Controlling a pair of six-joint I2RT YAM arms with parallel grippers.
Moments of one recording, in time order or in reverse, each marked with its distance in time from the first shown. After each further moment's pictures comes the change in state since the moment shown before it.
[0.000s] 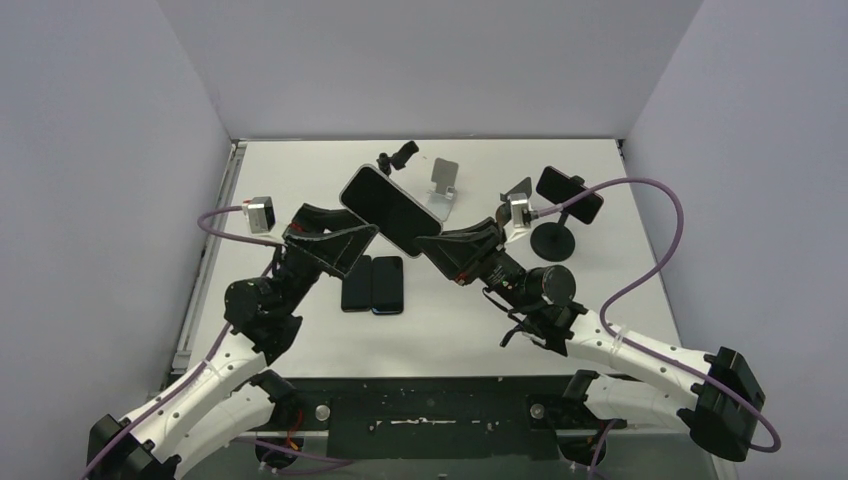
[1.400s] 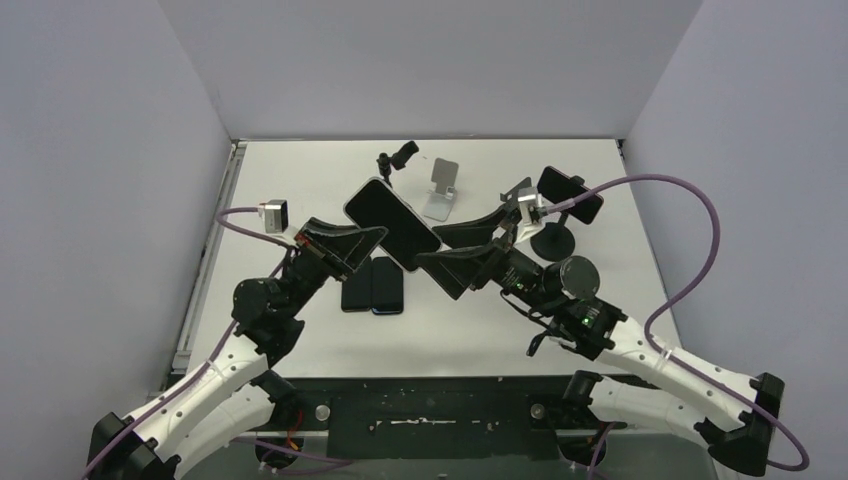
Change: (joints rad) left arm -0.002 0.006 -0.050 -0.028 0.016 -0.053; right arm 0.046 -0.141 0.117 -0.376 0.021 -0.145
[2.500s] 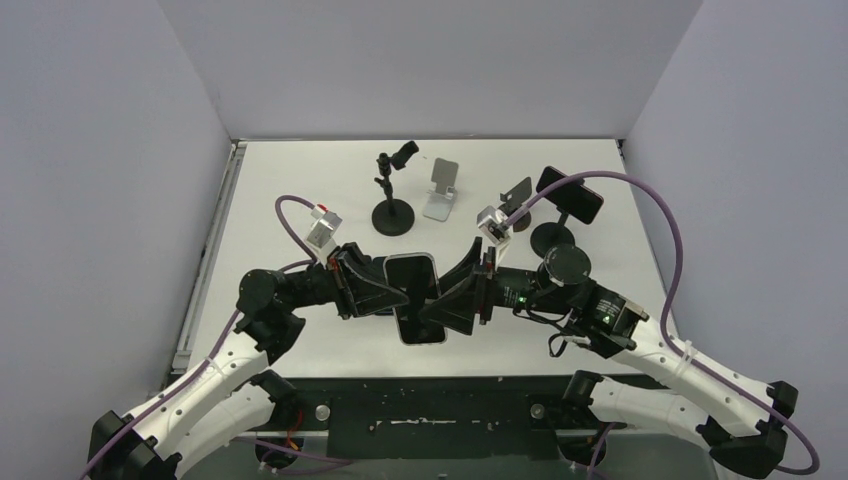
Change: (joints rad) left arm 0.000 0.004 0.035 -0.137 0.632 -0.008; right arm -0.002 -0.042 0.190 -0.634 -0.360 -0.106
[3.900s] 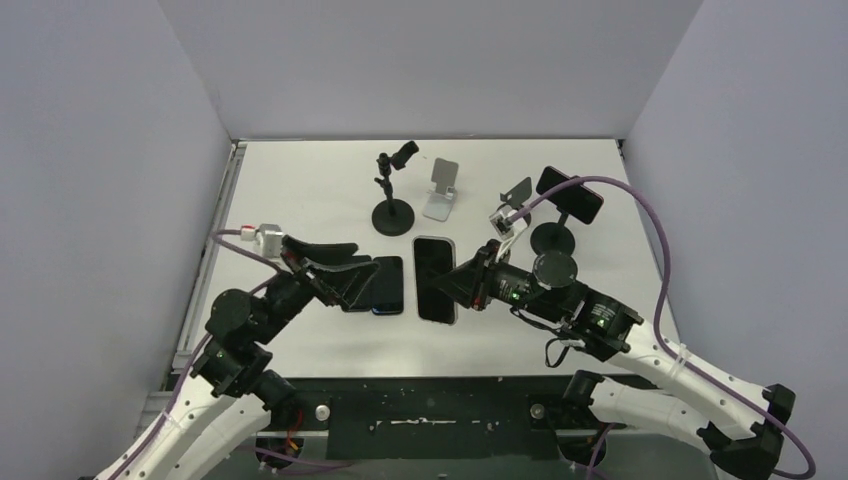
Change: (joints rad) left arm -0.004 -0.292 0.032 -0.568 -0.573 0.381; right arm -0.011 -0.024 -0.080 -0.039 0.310 0.037
